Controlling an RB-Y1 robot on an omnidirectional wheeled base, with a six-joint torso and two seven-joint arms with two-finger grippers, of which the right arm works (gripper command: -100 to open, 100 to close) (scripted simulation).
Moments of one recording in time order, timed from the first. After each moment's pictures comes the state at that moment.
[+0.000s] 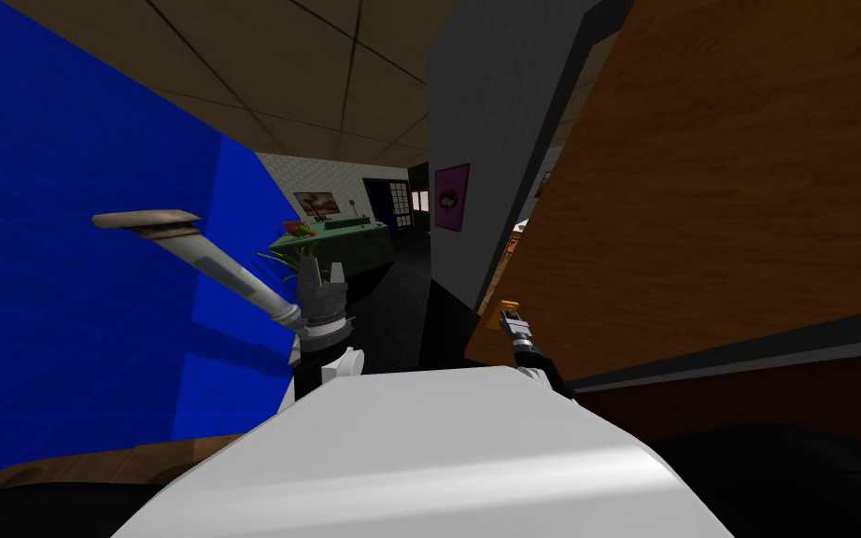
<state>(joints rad) 0.46 -0.46 0.12 -1.58 -0.89 -0.51 -1.18</state>
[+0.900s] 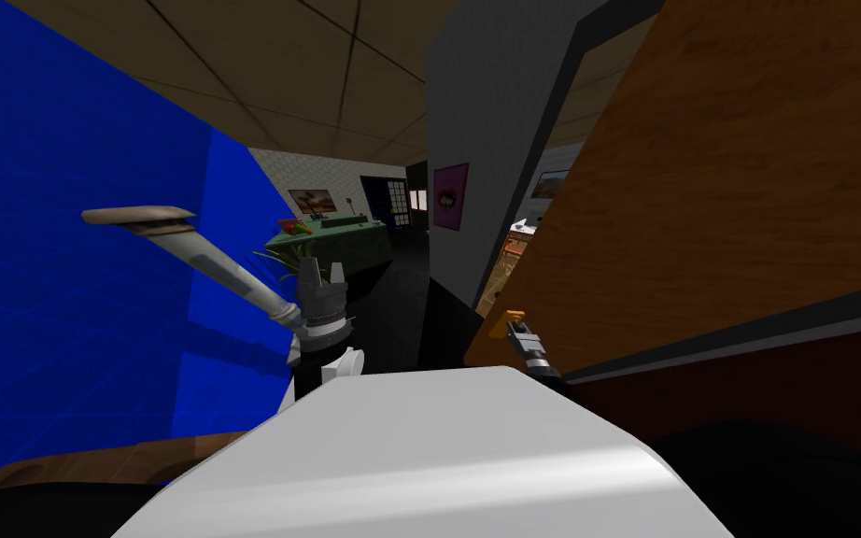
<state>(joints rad) 0.59 -0.63 0.23 -1.57 -0.79 -0.71 -1.36</state>
